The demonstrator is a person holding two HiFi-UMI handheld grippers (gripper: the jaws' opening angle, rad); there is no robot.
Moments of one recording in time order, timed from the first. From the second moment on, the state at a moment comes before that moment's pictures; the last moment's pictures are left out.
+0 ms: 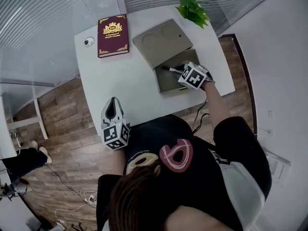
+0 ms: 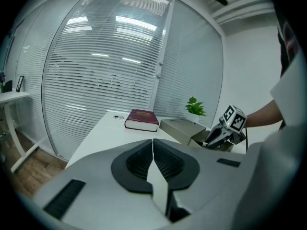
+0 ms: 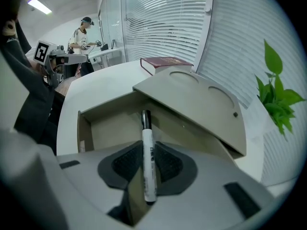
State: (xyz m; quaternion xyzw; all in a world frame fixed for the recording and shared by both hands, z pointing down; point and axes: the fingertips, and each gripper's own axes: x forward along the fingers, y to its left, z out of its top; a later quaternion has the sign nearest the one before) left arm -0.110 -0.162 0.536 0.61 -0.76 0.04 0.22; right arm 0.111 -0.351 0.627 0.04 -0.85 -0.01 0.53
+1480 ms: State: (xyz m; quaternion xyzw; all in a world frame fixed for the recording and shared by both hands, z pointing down) left arm -0.112 -0.165 0.470 0.68 -0.71 0.00 0.18; right arm 0.080 -0.314 0.466 0.29 -0.93 0.09 0.22
